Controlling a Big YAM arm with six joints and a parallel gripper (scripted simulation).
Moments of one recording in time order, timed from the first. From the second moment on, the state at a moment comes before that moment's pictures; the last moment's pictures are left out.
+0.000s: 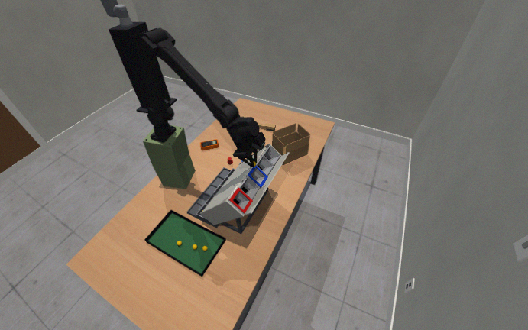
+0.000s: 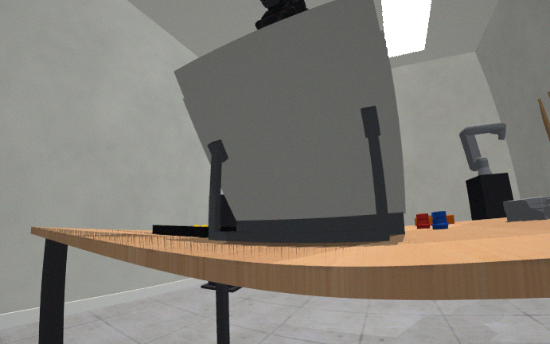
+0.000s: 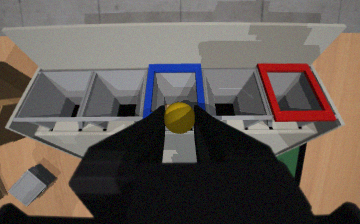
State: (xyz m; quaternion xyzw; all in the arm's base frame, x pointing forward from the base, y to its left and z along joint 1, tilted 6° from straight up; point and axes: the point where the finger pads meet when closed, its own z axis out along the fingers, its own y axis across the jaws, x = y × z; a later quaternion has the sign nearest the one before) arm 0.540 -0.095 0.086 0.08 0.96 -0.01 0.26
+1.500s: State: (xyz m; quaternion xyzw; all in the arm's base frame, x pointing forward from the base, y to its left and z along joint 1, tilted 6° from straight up) arm 0.554 -0.093 0.086 0.08 0.96 -0.01 0.26
